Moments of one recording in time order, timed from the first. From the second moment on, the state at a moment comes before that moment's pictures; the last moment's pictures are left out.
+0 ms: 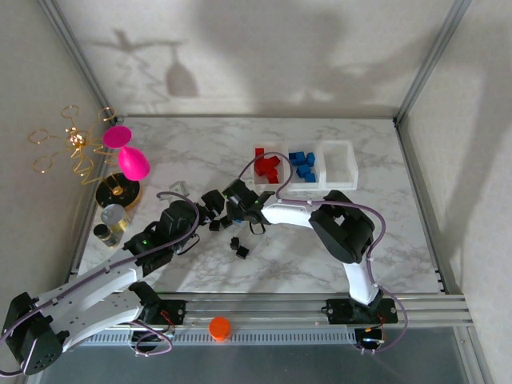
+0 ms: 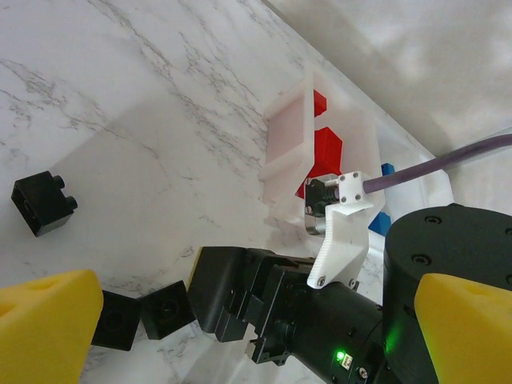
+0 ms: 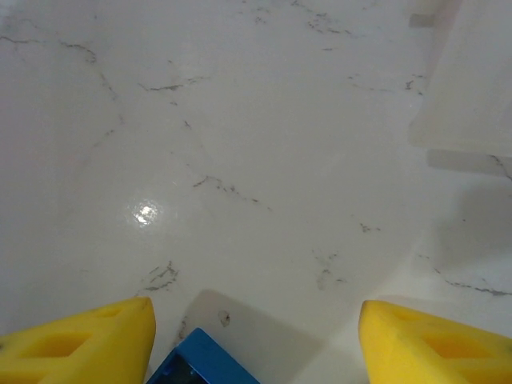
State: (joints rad) left arm -0.70 0.87 0.55 -0.16 -0.38 -0.99; right arm 0.95 2.02 1.30 -0.30 0.27 0.66
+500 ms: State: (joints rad) left arm -0.70 0.89 0.54 -0.16 -0.38 -0.99; right arm 0.96 1.92 1.18 -0.33 0.28 0.64
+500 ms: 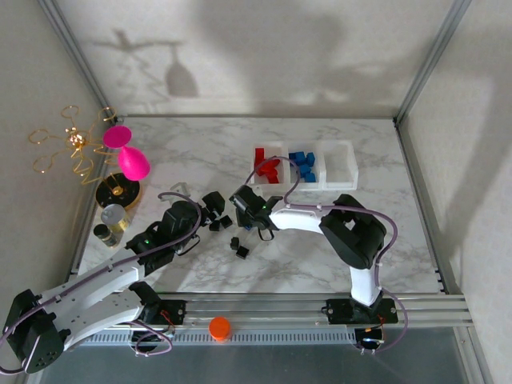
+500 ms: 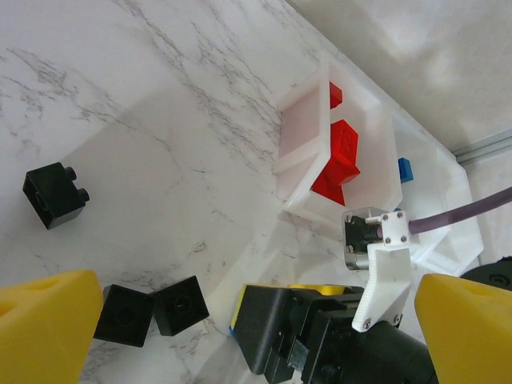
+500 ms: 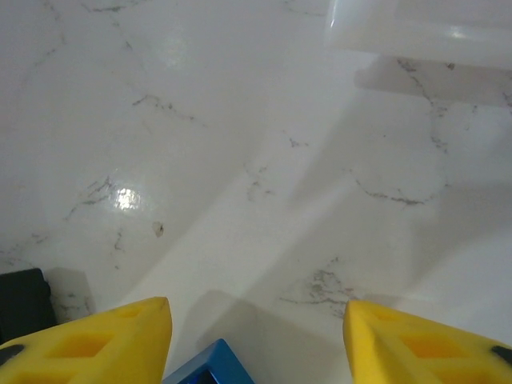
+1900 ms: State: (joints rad) left arm -0.70 0.99 0.57 -0.12 -0.34 -0.99; right arm 0.84 1.71 1.13 -0.39 0.22 0.56
